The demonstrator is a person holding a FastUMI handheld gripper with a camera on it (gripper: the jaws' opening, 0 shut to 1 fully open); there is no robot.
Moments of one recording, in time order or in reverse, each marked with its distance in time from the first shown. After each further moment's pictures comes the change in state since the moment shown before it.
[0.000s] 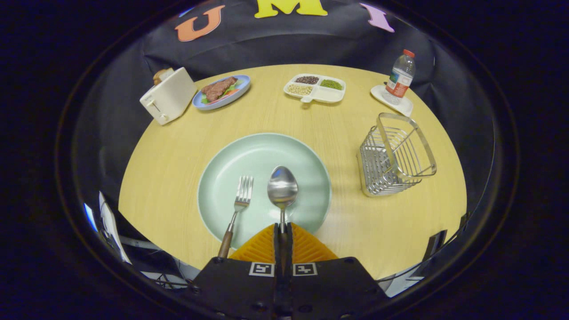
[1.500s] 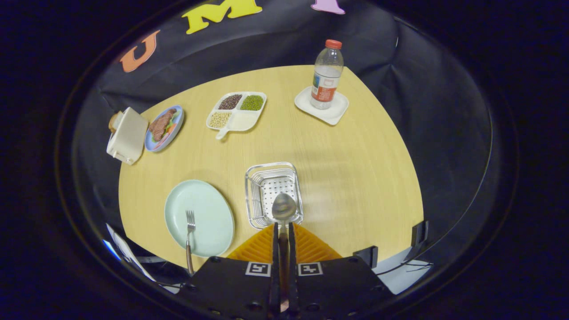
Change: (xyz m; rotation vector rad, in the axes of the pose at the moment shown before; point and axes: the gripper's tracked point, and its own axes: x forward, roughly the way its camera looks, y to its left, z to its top) arm -0.056 -0.152 0.080 0.173 0.102 -0.114
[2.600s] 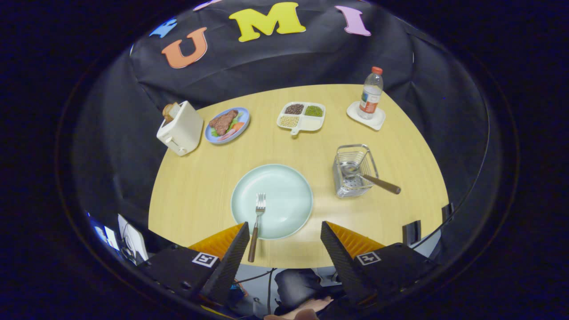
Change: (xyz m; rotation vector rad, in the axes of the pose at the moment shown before) arm -0.052 0.150 -0.096 -0.075 -0.133 0.161
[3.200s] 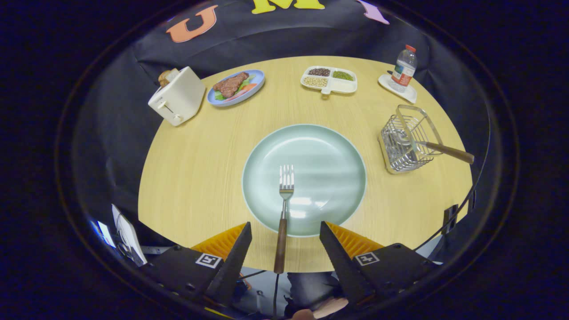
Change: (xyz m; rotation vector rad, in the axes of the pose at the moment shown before) arm 0.103 0.041 -0.048 -0.009 0.132 -0.026
